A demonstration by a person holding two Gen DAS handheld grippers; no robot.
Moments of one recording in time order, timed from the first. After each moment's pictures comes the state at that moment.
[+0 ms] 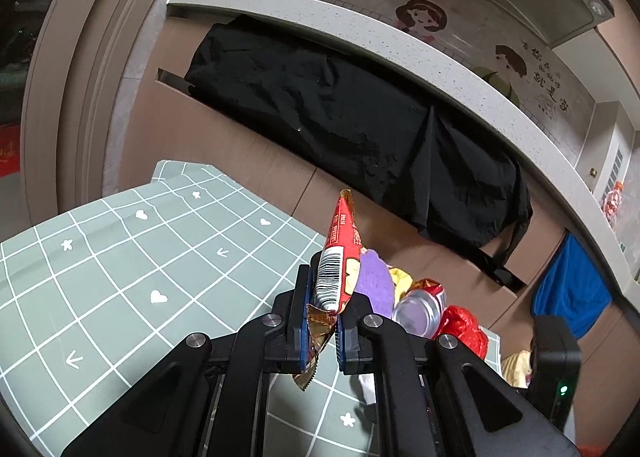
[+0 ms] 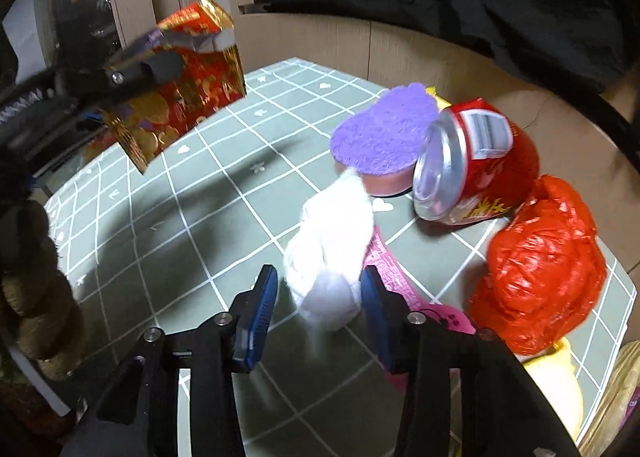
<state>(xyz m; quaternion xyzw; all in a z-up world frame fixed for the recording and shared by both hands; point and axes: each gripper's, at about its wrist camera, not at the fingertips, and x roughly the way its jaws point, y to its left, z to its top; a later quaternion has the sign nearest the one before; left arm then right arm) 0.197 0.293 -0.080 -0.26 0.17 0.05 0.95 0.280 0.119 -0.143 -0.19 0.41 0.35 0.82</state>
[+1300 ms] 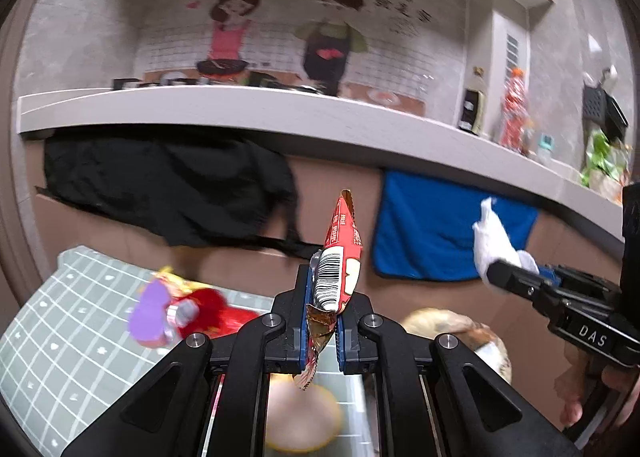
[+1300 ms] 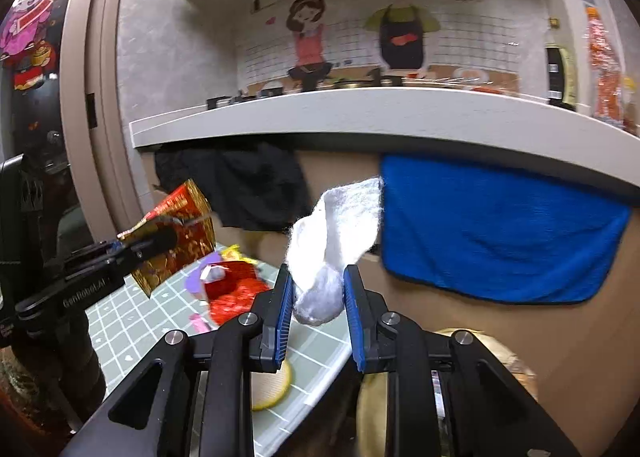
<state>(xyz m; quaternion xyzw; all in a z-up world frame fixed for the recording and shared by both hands) 0.214 0.005 0.065 -0.08 0.19 -0.07 0.98 0.238 -0.190 0.070 -0.05 0.22 0.24 0.95</state>
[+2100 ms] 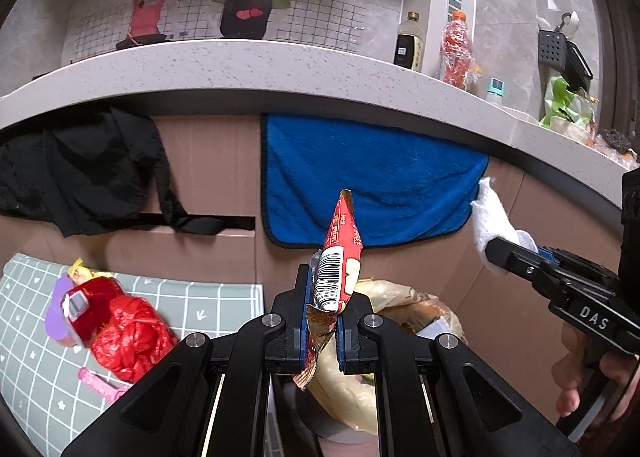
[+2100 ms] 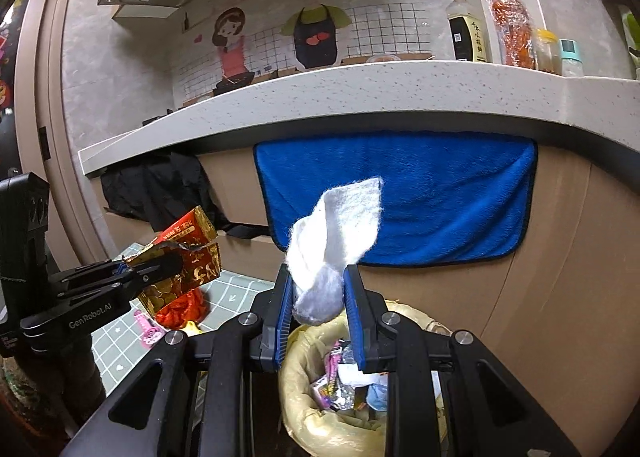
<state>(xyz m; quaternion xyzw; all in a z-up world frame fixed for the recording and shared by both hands) 0.251 -0.098 0.040 -0.05 0.23 -0.17 0.96 0.237 -0.296 0.054 0.00 0.22 0.15 0.96</state>
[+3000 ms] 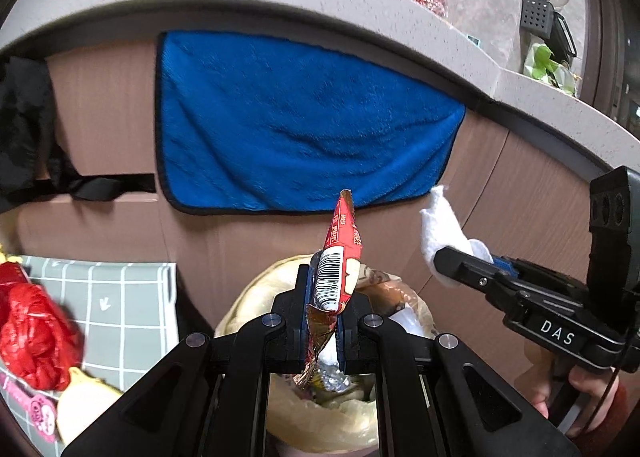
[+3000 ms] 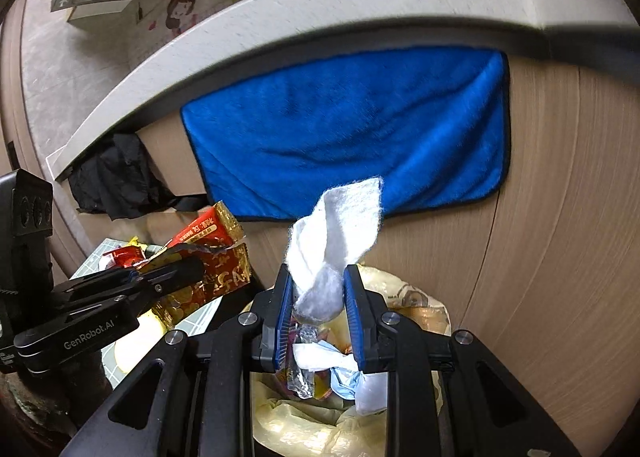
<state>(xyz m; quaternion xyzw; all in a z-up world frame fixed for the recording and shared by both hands) 0.311 -0.165 -0.013 -0.06 0.29 -0.25 0.92 0.281 -0.345 -0.002 0.04 0.28 0.11 0.95</state>
